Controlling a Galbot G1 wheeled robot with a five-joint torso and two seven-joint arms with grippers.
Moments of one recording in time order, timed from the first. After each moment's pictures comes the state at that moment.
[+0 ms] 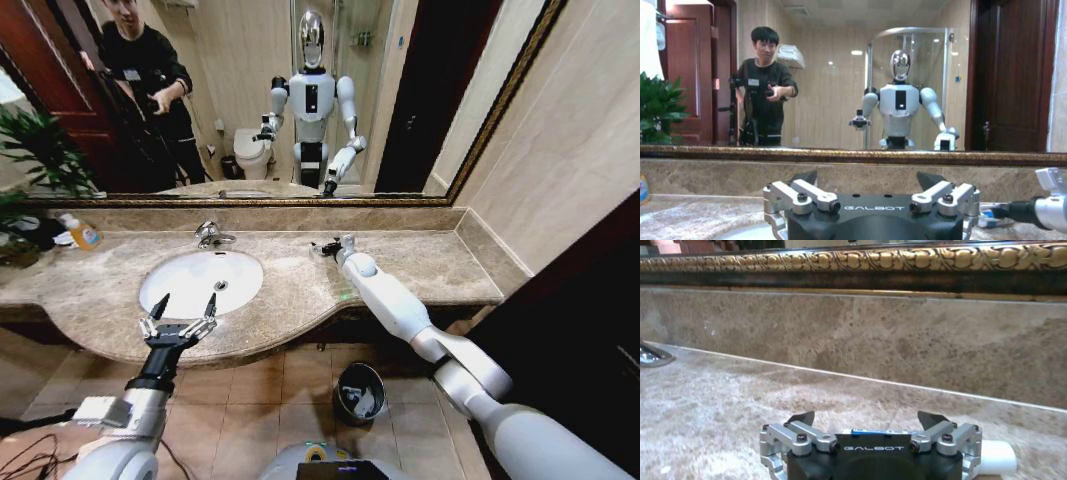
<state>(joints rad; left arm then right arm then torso) 1.84 -1.36 -0.82 -2.47 -0.37 0.04 0.05 -0.33 1.30 -0.16 1.07 0.63 -0.32 0.09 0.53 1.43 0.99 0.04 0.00</state>
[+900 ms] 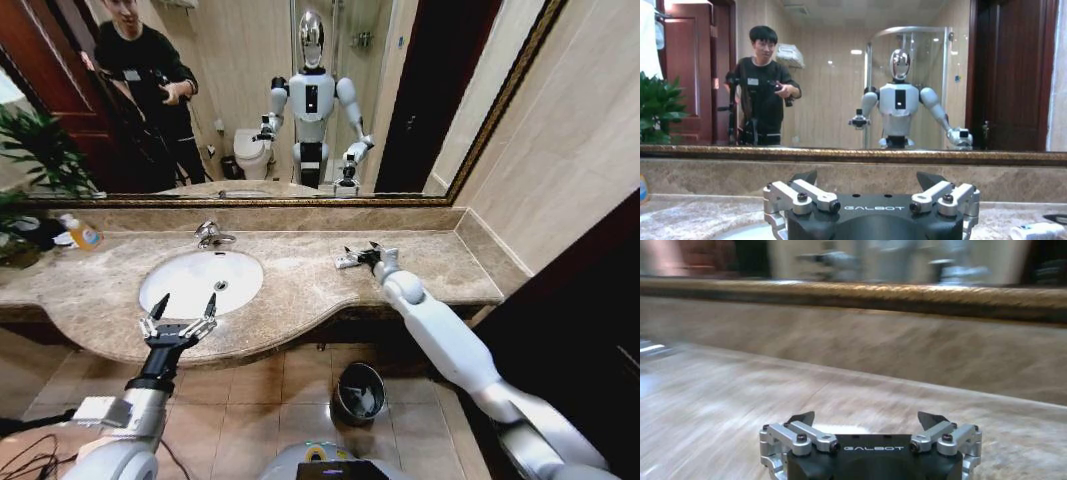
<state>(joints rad) 1.84 -1.36 -0.82 -2.47 -0.37 0.04 0.05 -0.72 0.98 0.16 1.54 0.59 -0.34 -0.11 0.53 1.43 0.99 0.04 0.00</state>
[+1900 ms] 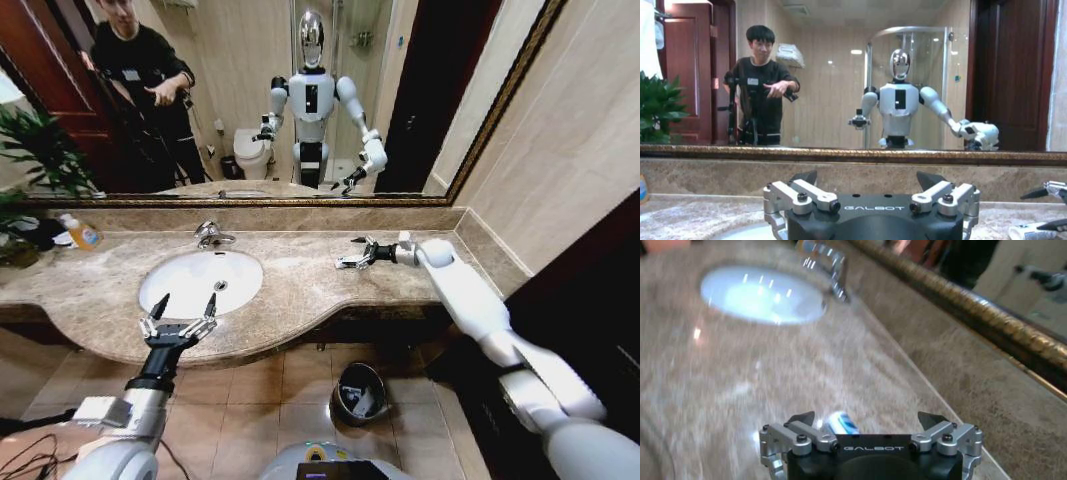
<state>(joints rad) 1.84 -1.36 -0.82 -2.47 -0.37 0.04 0.05 -0.25 1.05 0.05 1.03 0.06 0.01 -1.07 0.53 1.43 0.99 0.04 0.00</state>
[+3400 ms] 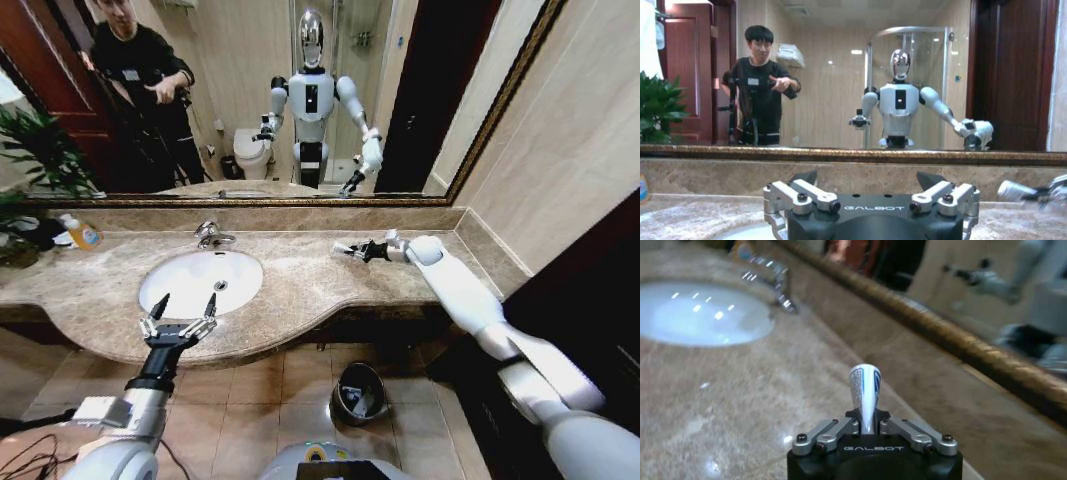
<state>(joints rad) 1.84 -1.36 -0.82 -2.47 -0.37 0.04 0.05 -0.33 0.93 0.00 1.25 0.29 -0.20 -0.74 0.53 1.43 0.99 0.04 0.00</state>
